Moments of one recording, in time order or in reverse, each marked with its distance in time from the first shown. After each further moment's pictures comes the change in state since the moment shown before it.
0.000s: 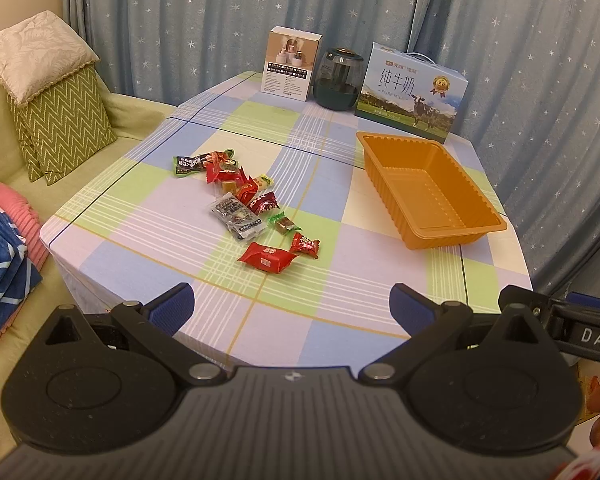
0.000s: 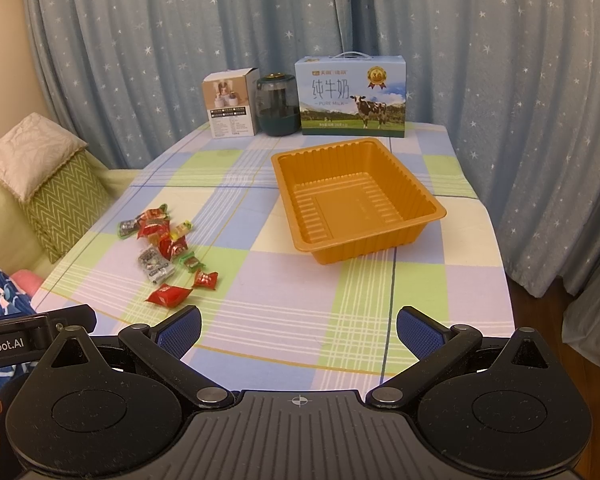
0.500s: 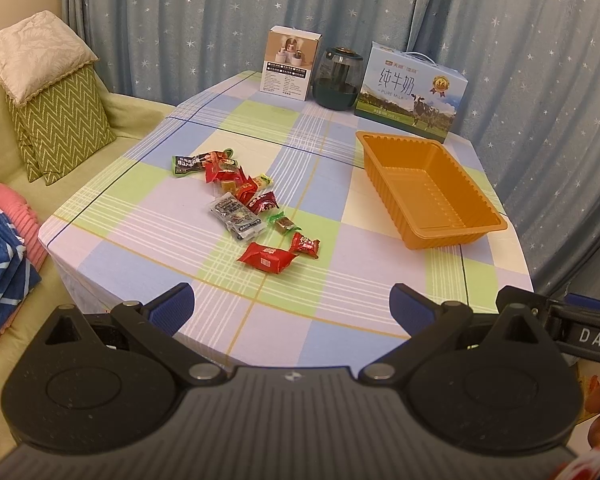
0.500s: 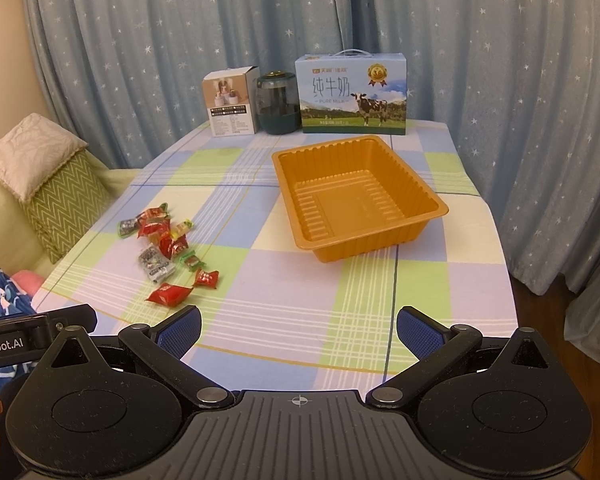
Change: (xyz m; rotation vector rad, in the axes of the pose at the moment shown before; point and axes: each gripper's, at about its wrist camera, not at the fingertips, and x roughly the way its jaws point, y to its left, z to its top) left arm 0.002 -0.001 -0.002 0.003 0.000 -0.005; right arm 0.004 0.000 -0.002 0.010 0.003 0.006
